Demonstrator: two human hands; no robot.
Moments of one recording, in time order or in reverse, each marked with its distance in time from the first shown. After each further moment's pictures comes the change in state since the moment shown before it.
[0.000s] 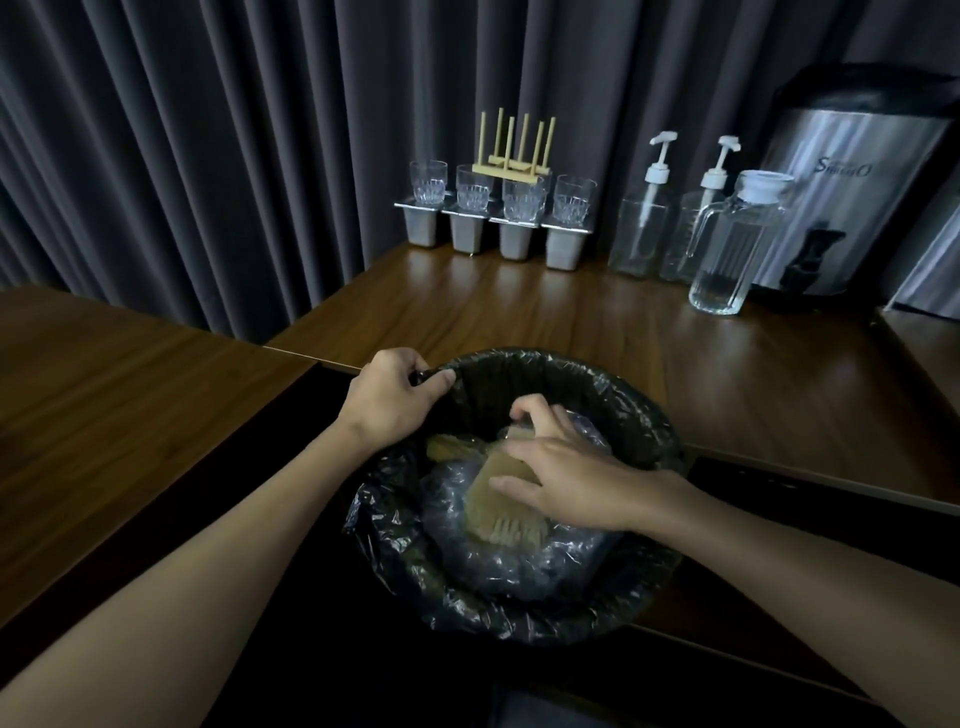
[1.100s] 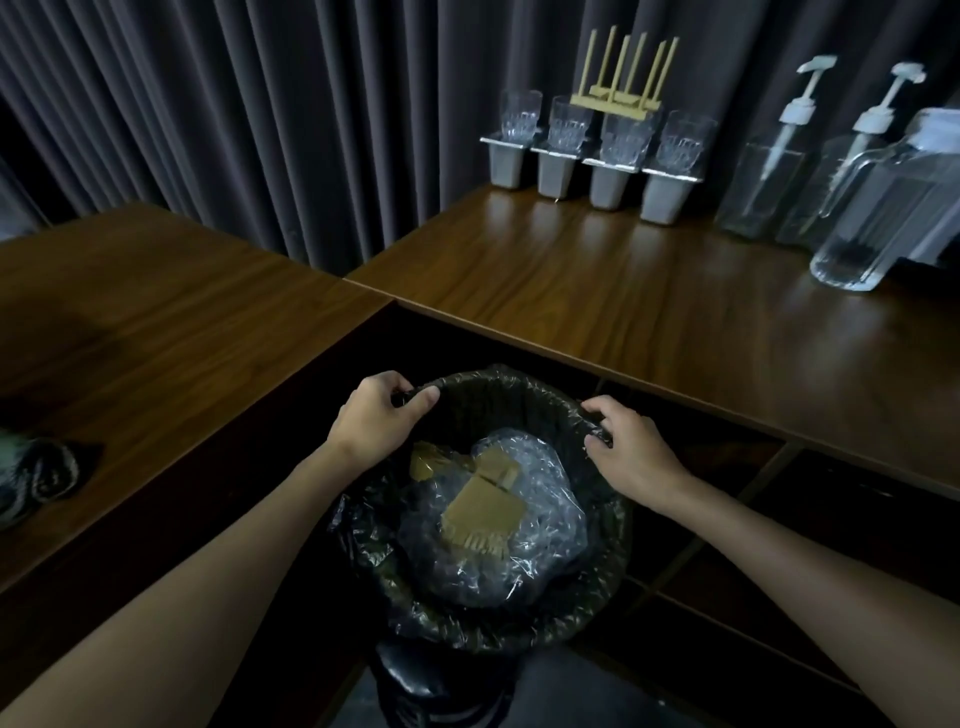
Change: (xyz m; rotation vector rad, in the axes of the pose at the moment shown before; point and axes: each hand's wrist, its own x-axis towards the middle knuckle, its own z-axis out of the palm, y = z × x) left_hand -0.054 -0.101 -0.023 -0.004 0.028 -0.252; right_hand 0.035 0.027 0.063 0.481 0.205 0.327
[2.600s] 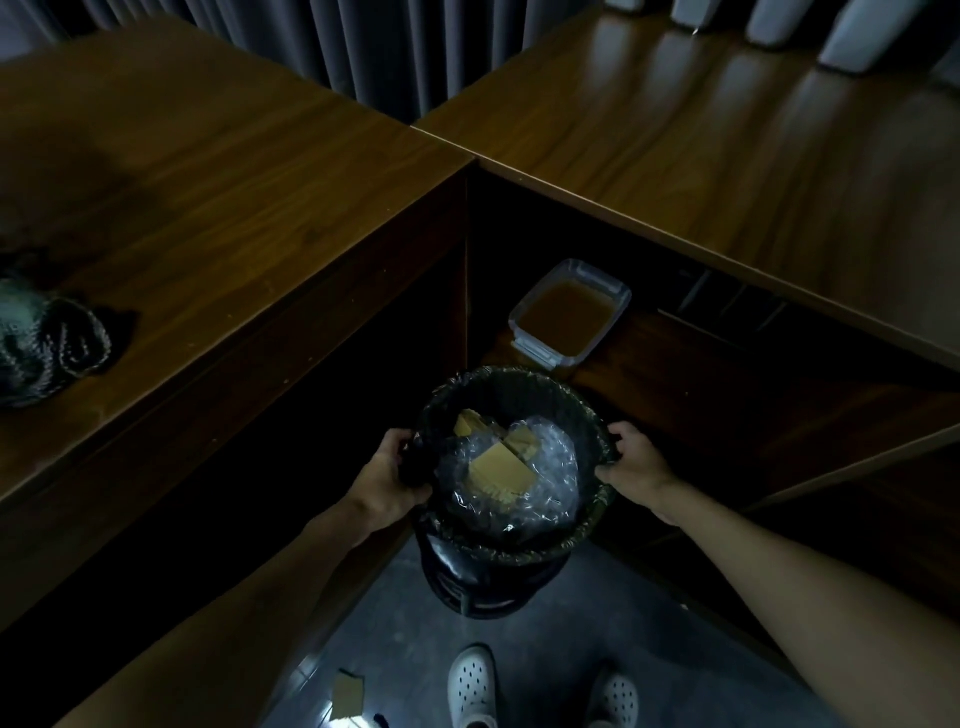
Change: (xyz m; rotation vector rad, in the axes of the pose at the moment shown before) left_hand -0.081 -0.189 0.054 -0.168 -0.243 -0.438; right_hand 0.021 0.082 0.168 0.086 -0.286 0.386
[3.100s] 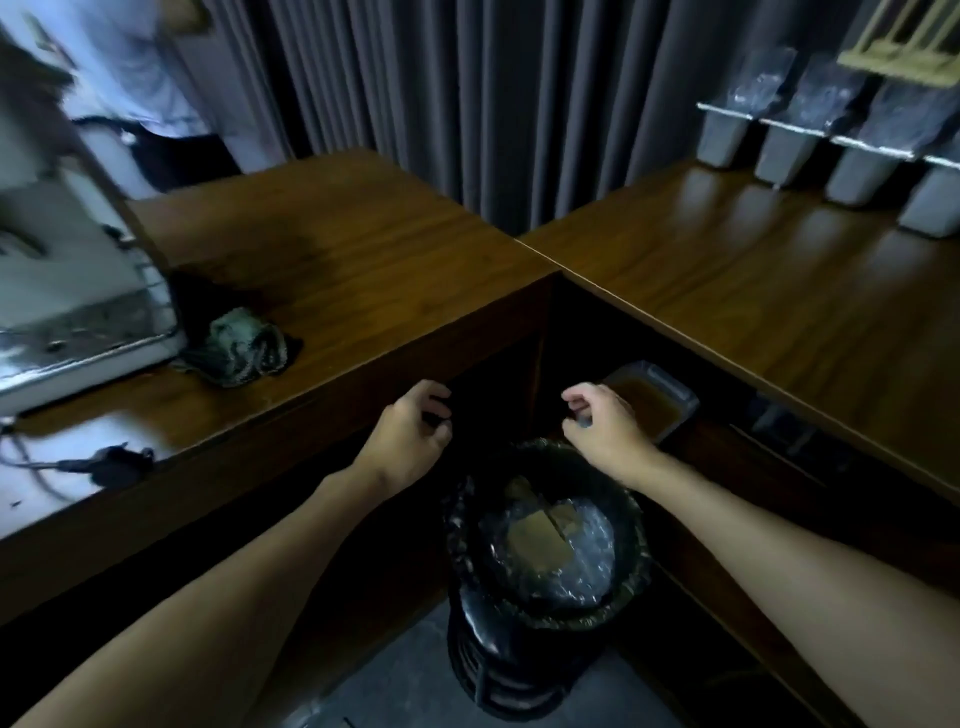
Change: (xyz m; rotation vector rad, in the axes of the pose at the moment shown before) left_hand -0.072 0.110 -0.071 0.068 0.329 0.217; right_hand -0.035 -0.162 -0.034 -0.141 0.010 -0.697
